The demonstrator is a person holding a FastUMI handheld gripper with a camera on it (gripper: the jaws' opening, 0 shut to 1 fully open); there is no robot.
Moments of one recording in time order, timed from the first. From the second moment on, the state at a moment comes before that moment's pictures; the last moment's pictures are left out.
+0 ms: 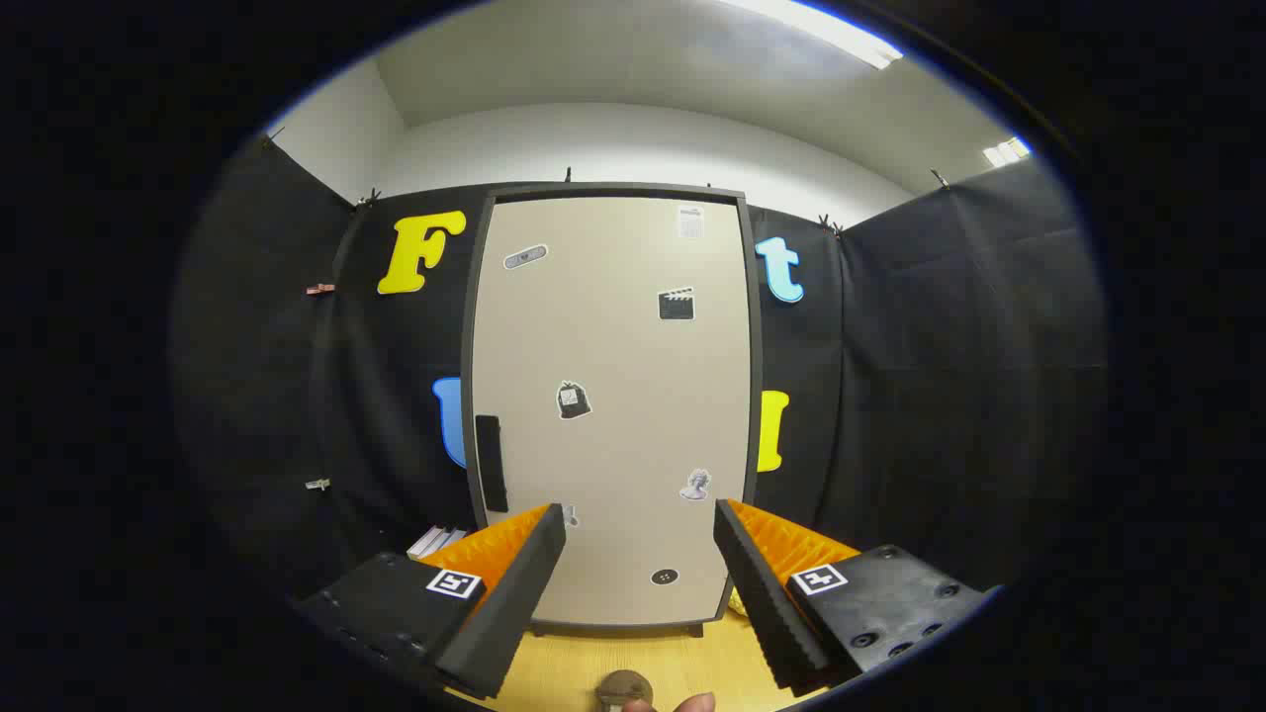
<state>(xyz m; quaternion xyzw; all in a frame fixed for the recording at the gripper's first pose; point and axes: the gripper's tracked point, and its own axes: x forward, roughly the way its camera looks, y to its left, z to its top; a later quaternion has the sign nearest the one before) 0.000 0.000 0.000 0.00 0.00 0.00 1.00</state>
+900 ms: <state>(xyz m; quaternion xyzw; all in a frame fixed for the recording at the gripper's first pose) -0.007 0.000 0.002 0.01 0.00 0.00 1.00</state>
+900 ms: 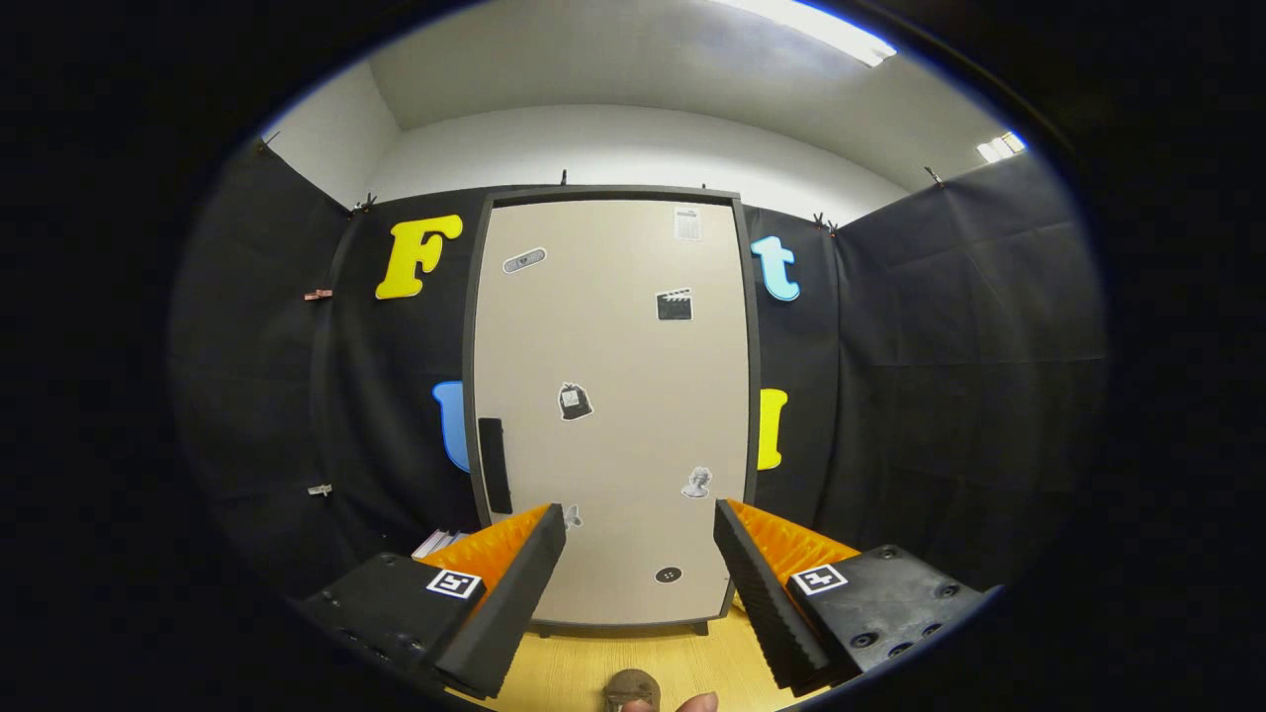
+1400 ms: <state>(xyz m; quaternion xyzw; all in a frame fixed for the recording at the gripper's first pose) -0.006 0.005 0.002 0.00 0.00 0.00 1.00</state>
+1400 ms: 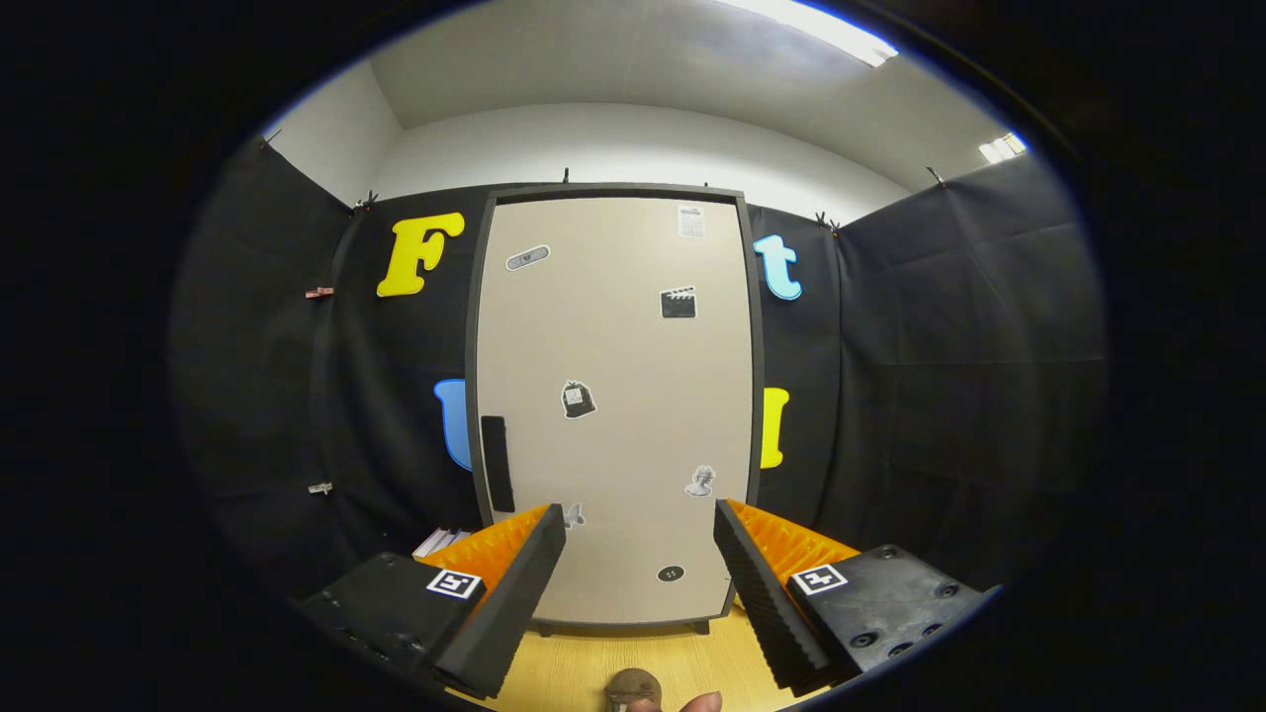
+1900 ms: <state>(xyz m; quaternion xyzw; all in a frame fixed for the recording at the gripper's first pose) 0.058 0.090 0.007 0.03 0.01 0.06 1.00</state>
